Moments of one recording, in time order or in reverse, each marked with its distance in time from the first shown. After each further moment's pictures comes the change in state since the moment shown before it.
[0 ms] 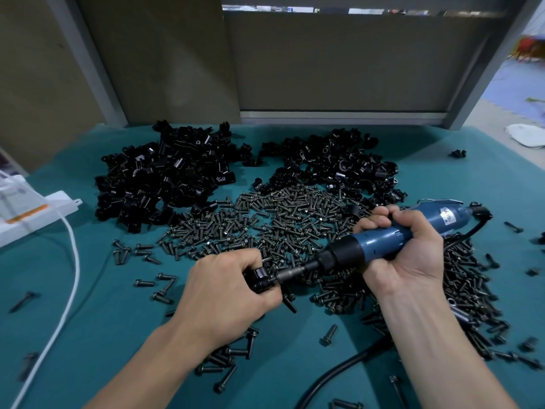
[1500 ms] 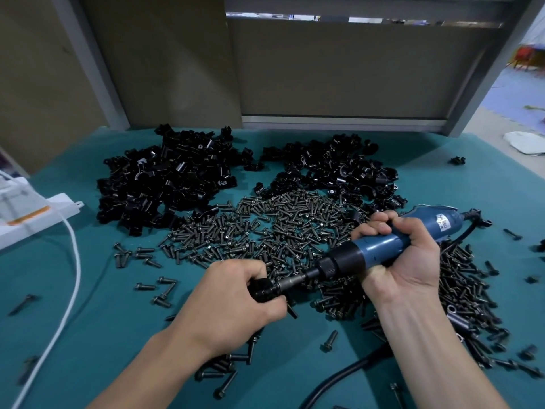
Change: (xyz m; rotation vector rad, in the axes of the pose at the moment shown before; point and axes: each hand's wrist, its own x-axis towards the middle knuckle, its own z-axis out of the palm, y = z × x) left_hand -0.003 0.001 -0.003 -0.218 -0.170 -0.095; right_hand 0.000 0.003 -0.002 0.030 -0.055 0.023
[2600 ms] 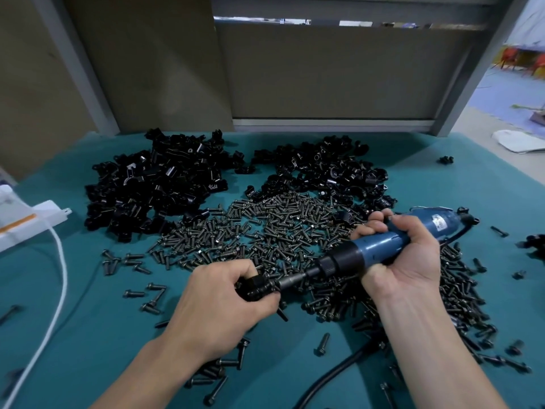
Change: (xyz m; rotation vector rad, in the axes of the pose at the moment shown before) left_hand 0.001 0.004 0.003 0.039 0.122 -0.004; right_hand 0.003 -0.015 0.002 -0.033 0.114 -0.007
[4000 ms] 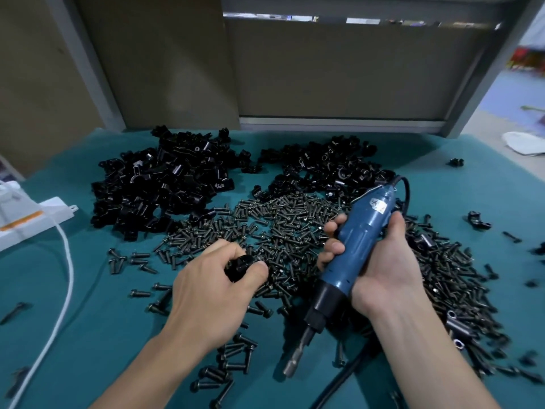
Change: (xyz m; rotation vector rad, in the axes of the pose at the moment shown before) left_hand 0.007 -0.005 -0.007 0.028 0.195 -0.017; right_hand 0.000 0.024 -0.001 -0.296 -0.064 0.364
